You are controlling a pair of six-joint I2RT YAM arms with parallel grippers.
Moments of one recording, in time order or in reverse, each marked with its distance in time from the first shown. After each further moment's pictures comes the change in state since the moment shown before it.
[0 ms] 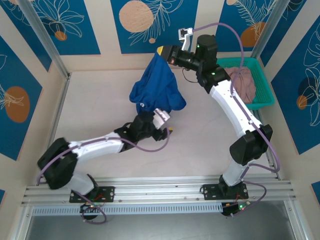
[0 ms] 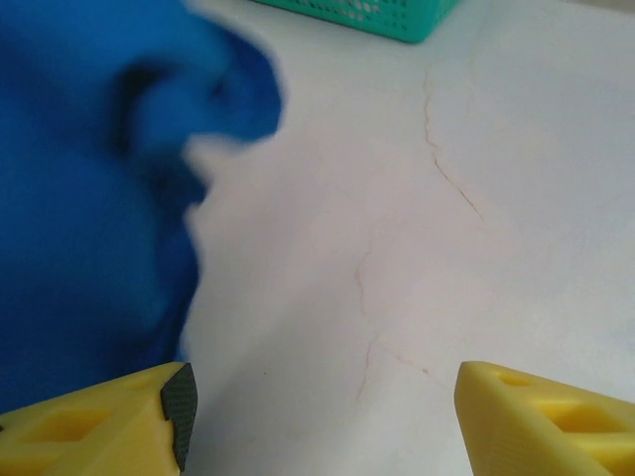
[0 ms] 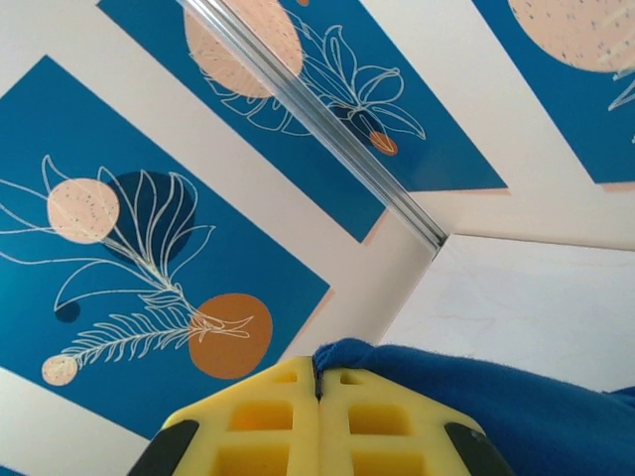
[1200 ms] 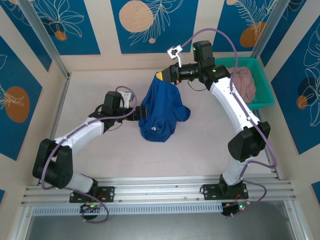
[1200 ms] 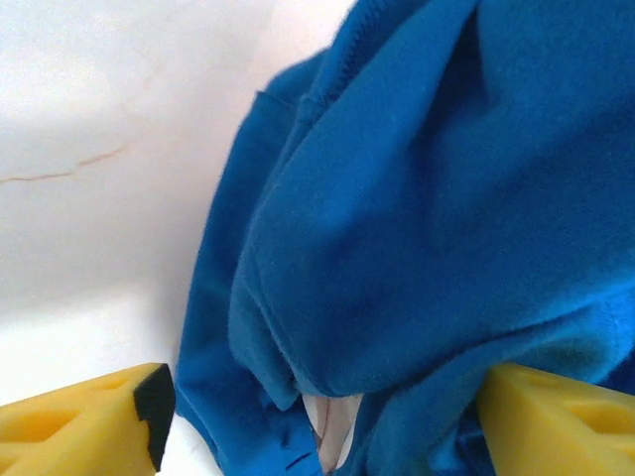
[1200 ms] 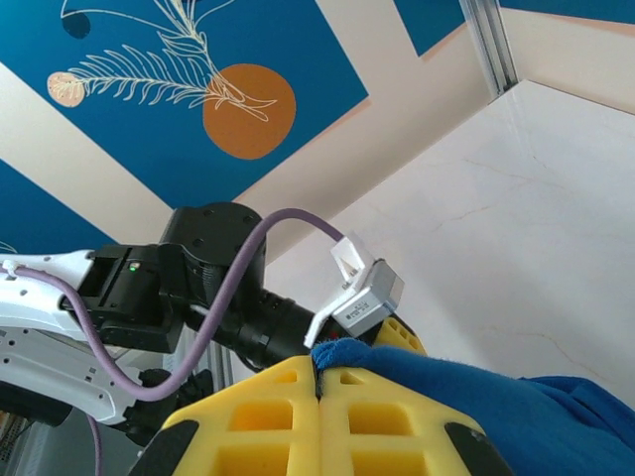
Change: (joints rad) left arm 0.465 0.035 0.098 -0.261 0.400 -0.448; right arm -0.041 0.046 0.021 -0.428 -0.373 -0.583
